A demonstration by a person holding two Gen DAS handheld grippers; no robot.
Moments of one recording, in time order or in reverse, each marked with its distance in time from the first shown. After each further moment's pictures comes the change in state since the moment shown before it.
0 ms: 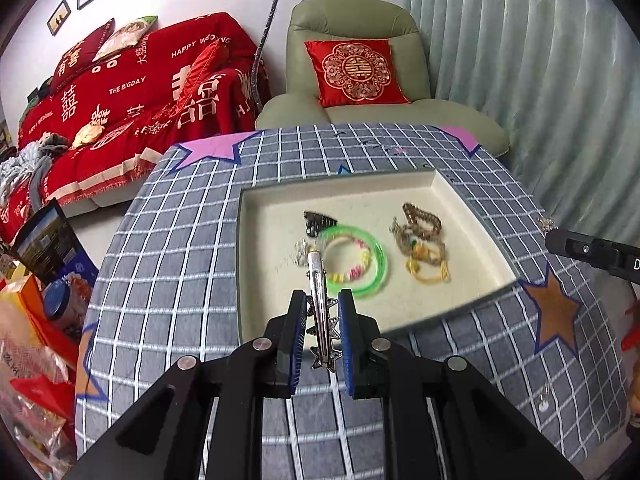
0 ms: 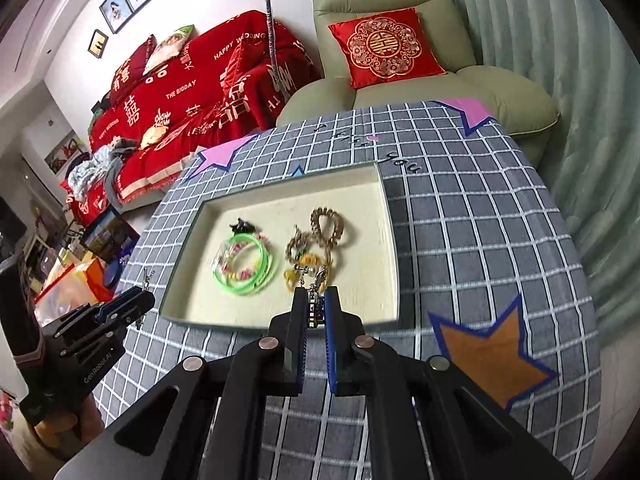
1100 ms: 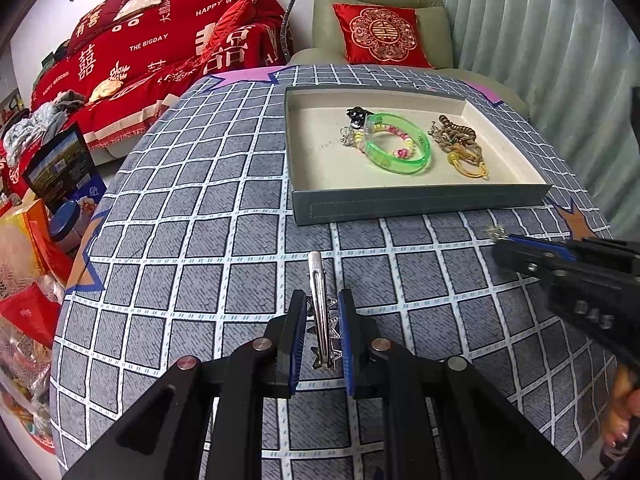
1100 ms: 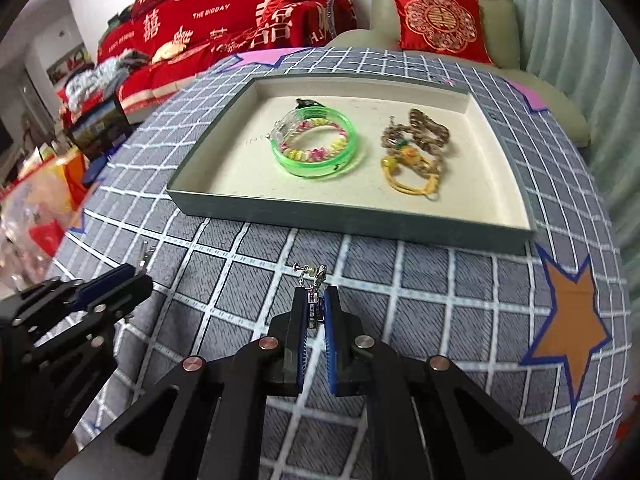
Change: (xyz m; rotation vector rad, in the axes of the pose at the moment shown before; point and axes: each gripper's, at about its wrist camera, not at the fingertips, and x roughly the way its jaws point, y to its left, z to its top) left arm -0.001 0.029 -0.105 -0.058 0.107 0.035; right arm 0.061 0.091 -0.099 -0.211 0.153 -0.082
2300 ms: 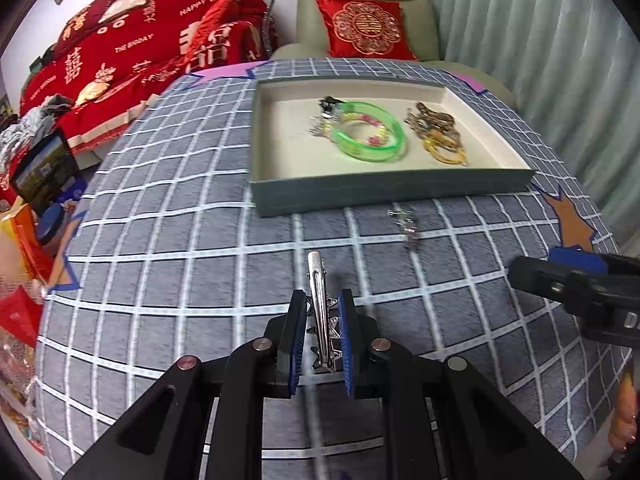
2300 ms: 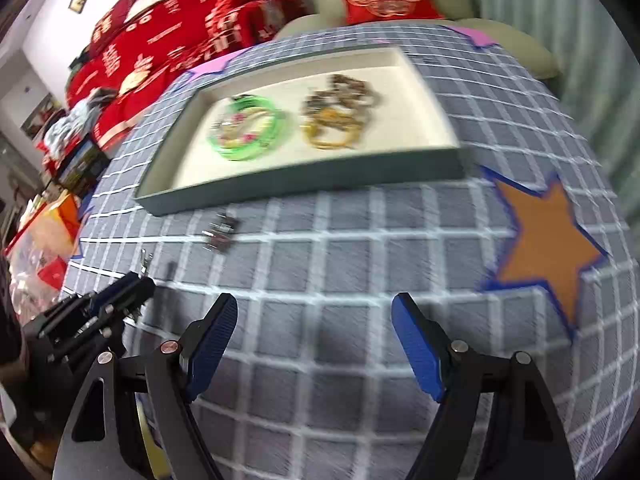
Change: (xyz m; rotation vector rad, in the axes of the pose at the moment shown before) left arm 0.005 -0.015 -0.005 0.024 0.011 -0.021; right arm -0.003 -0.043 -0.015 0.182 0.038 0.022
